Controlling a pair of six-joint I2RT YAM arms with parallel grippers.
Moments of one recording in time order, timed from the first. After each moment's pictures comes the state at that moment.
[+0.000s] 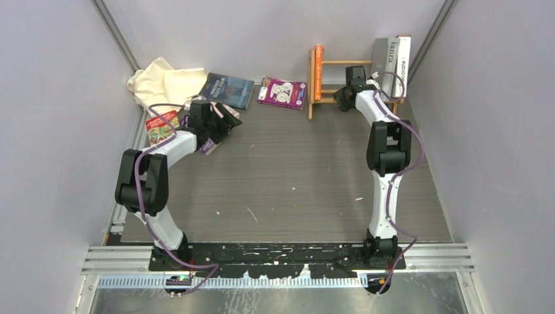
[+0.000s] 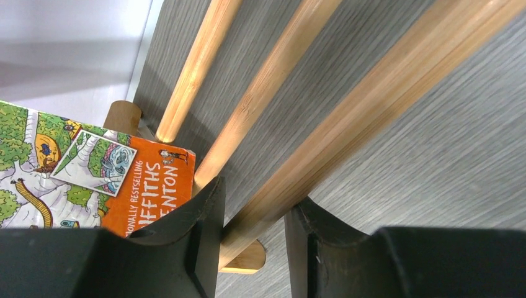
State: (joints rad) left arm -0.20 1.75 1.11 -0.01 0.15 -0.89; right arm 0.07 2.28 1.94 -0.50 0.15 1.09
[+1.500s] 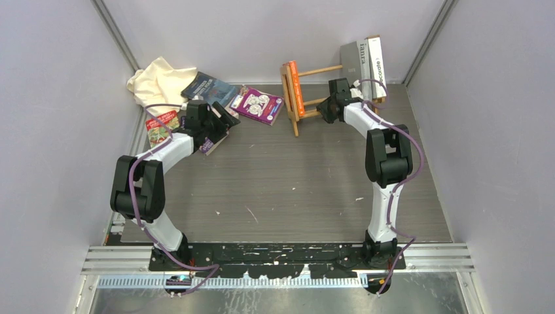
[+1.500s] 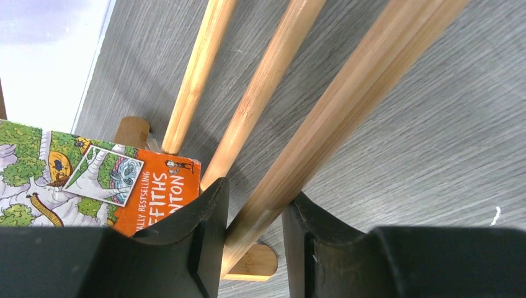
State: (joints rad) left arm -0.20 1.68 1.08 -0.01 0.14 -0.90; right arm 0.20 2.10 1.62 -0.35 0.11 1.05
